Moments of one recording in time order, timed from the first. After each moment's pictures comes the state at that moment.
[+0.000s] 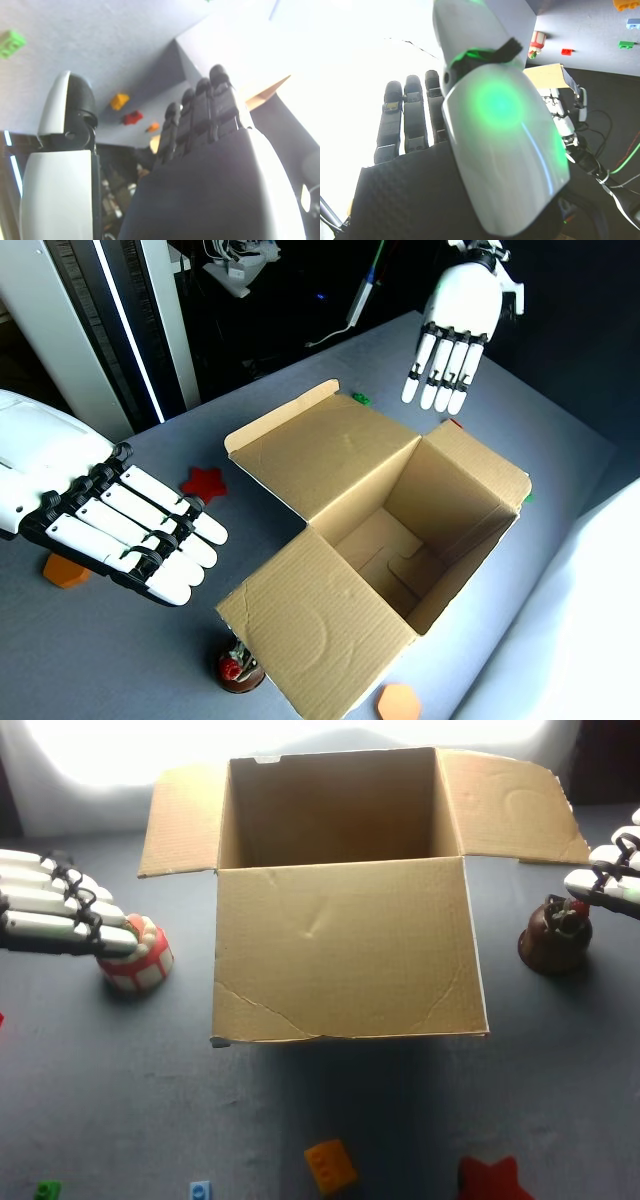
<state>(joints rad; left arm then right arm) 0.33 -0.71 1.35 1.67 -0.85 -0.37 -0.31 -0.50 0.58 0.63 0.35 -1.88</state>
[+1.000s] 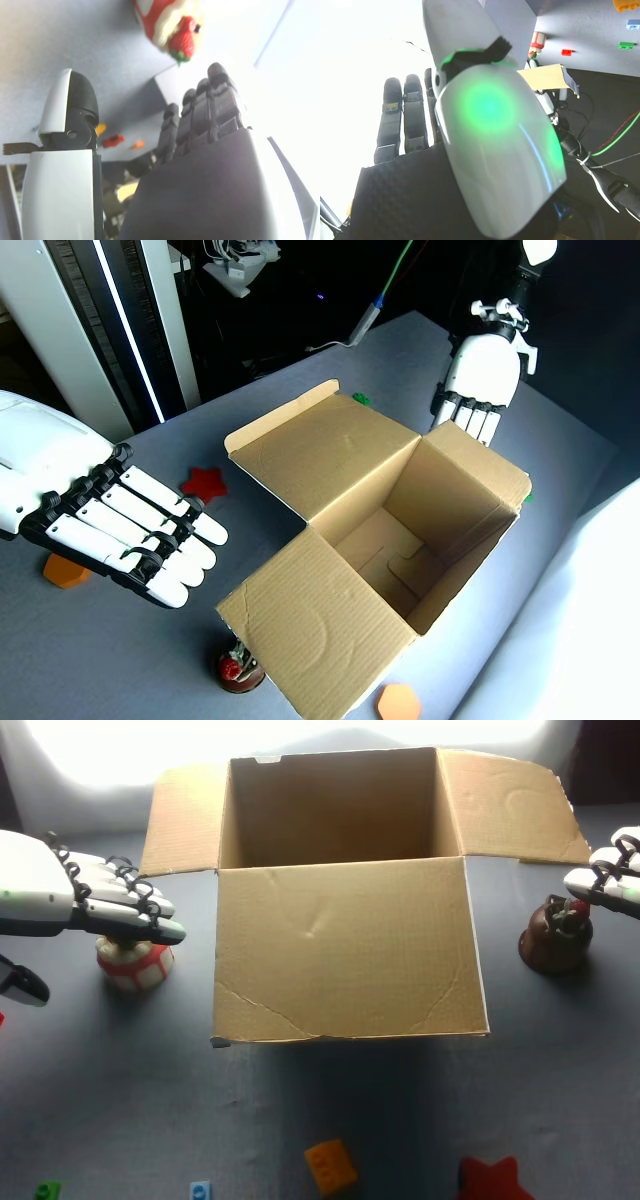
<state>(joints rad) 0.40 -1.03 1.71 1.62 -0.89 -0.39 -0.31 -0.50 0.58 0.63 0.35 -1.89</state>
